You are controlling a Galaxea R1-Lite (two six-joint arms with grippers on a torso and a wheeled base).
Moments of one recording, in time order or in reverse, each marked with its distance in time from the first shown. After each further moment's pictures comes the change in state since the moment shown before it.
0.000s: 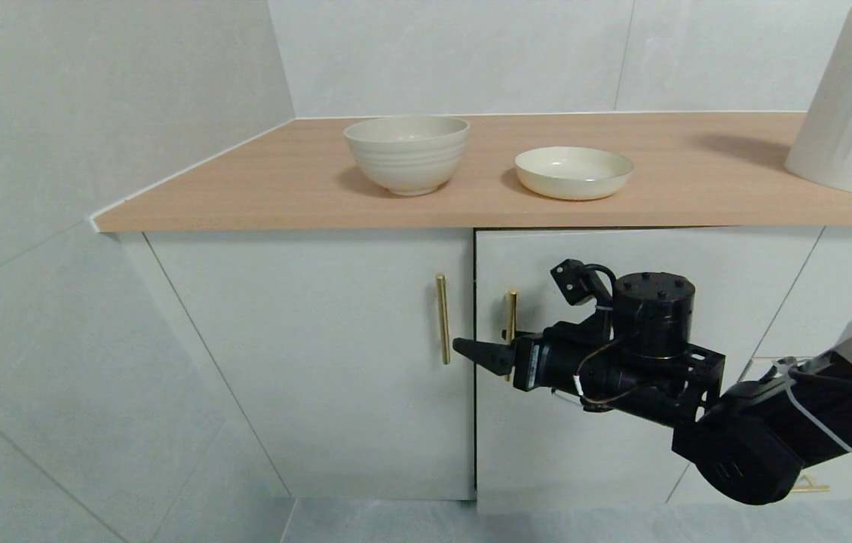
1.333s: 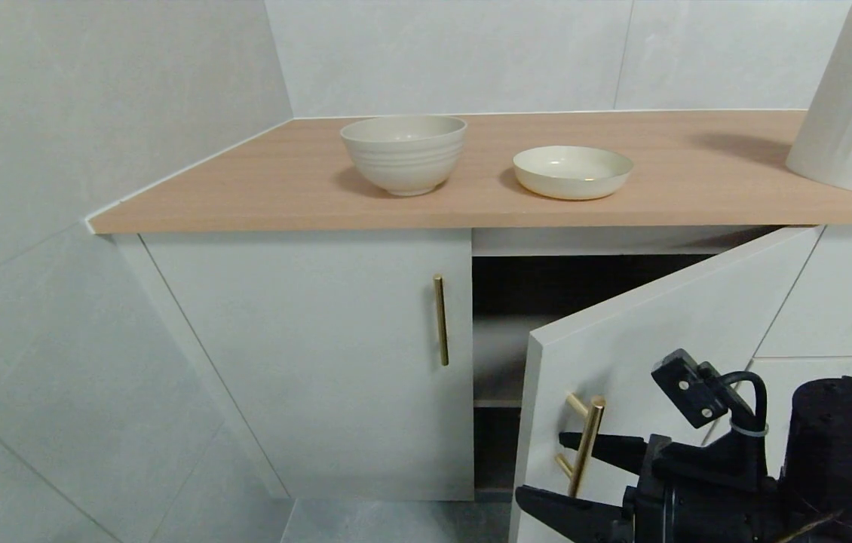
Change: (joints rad) left arm -0.003 0.063 -0.172 0.014 -0.291 0.079; right arm 0.190 -0.378 0.534 -0.094 -0.009 -0.008
